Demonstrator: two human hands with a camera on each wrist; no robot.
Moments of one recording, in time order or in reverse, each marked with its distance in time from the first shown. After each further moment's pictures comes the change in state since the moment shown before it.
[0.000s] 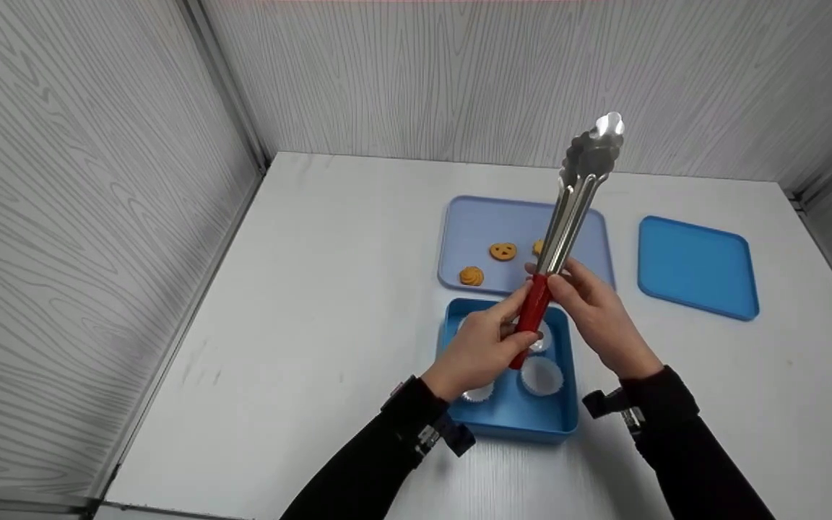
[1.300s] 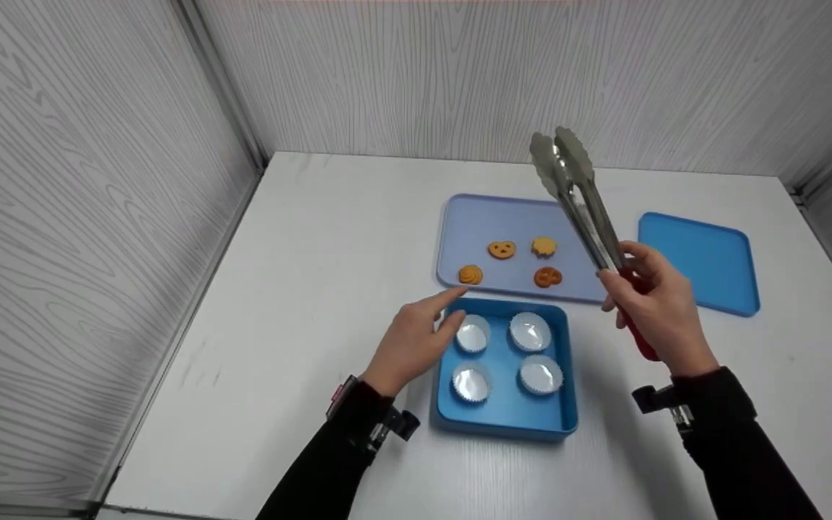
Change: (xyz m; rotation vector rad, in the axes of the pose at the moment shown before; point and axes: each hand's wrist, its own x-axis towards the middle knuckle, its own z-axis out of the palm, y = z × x) left_hand -0.034 -0.020 -0.059 0.407 0.183 -0.042; right_hand -0.023 0.001 -0.049 -0.294 0.304 -0.036
